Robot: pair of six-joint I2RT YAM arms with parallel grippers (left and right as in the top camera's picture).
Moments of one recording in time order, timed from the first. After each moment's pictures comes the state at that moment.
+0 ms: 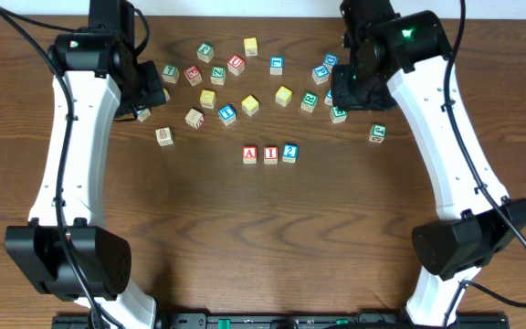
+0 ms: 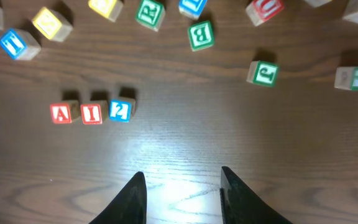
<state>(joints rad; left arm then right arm) -0.02 1.80 1.84 -1.28 -0.06 -0.32 0.35 1.97 2.15 -1.51 0.02 0.33</state>
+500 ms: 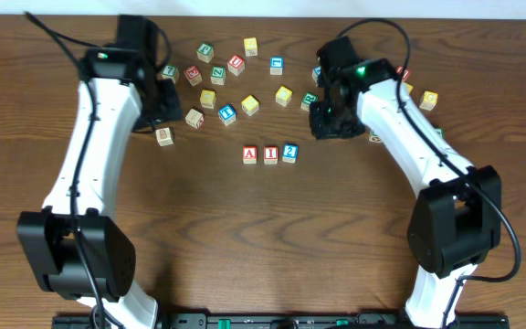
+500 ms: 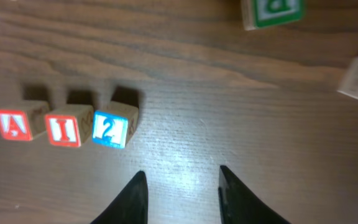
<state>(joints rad) -0.09 1.80 1.66 -1.17 -0.06 -0.36 0.38 1.99 1.66 -1.04 -0.08 0.32</state>
